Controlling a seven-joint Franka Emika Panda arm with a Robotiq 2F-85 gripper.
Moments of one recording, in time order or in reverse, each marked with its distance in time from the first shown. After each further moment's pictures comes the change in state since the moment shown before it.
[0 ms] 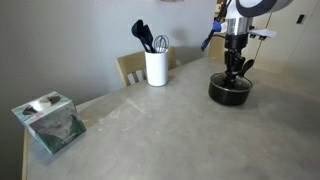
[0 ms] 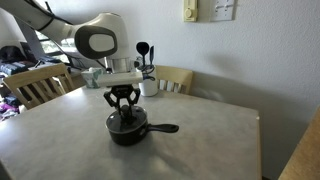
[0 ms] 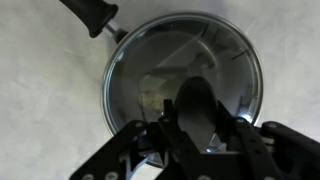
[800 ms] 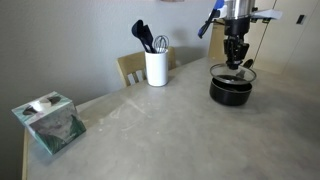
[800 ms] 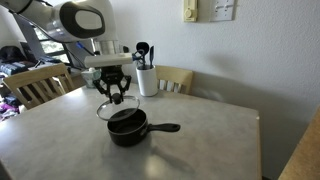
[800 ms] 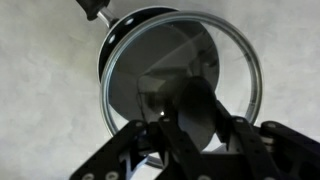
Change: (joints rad) arm 0.028 -0.106 0.041 0.001 -0.062 -0.117 0.026
